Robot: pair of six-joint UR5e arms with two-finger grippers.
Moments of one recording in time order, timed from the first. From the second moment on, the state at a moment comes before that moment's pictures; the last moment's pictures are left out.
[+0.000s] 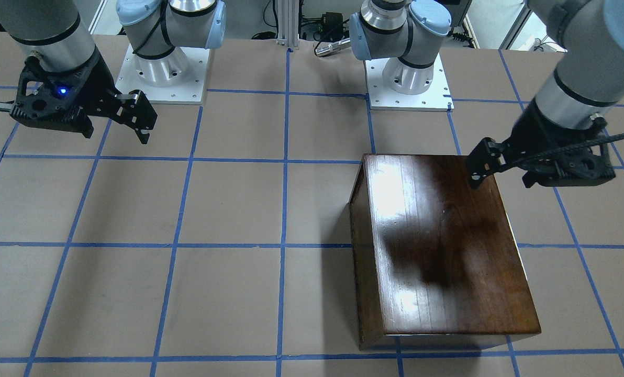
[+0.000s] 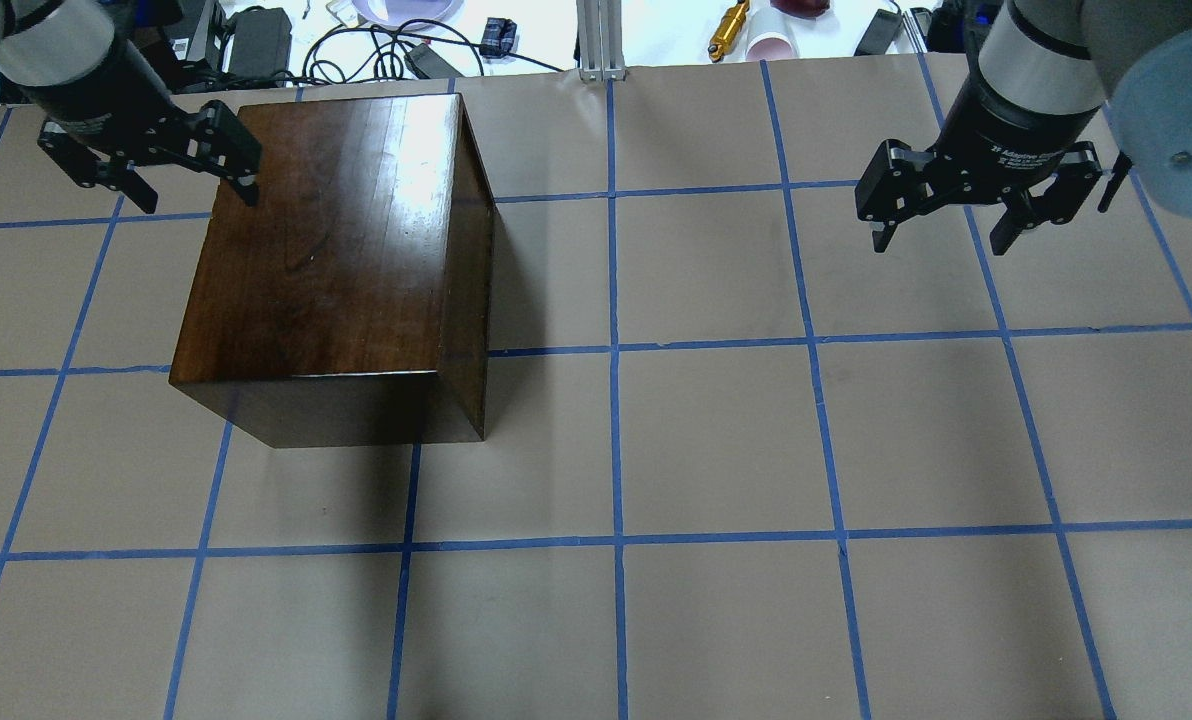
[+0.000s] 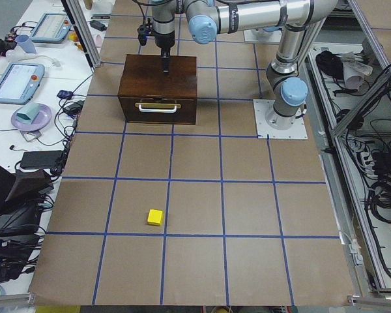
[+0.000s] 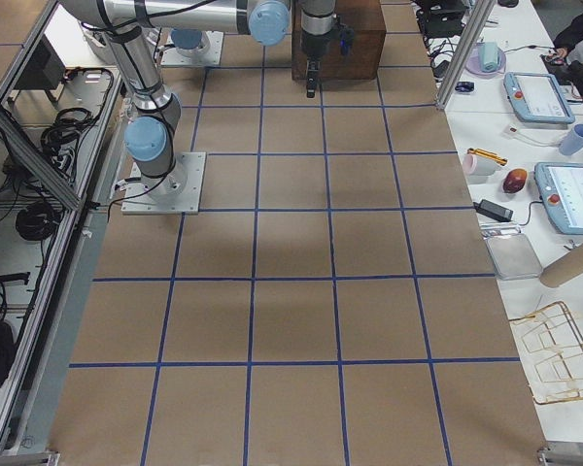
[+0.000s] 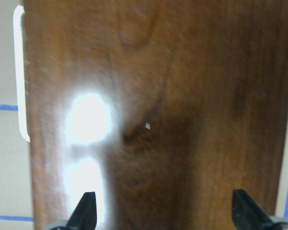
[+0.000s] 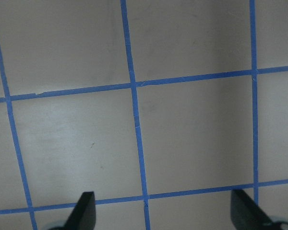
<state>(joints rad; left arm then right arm) -1.32 -1.70 -1.49 -1.48 1.57 0.23 1.52 -1.59 1.63 -1.60 -1.59 0.04</state>
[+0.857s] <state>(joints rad) -1.05 -1.90 -1.40 -1.40 1.44 0.59 1.52 -1.59 1.63 -1.60 -1.59 0.04</state>
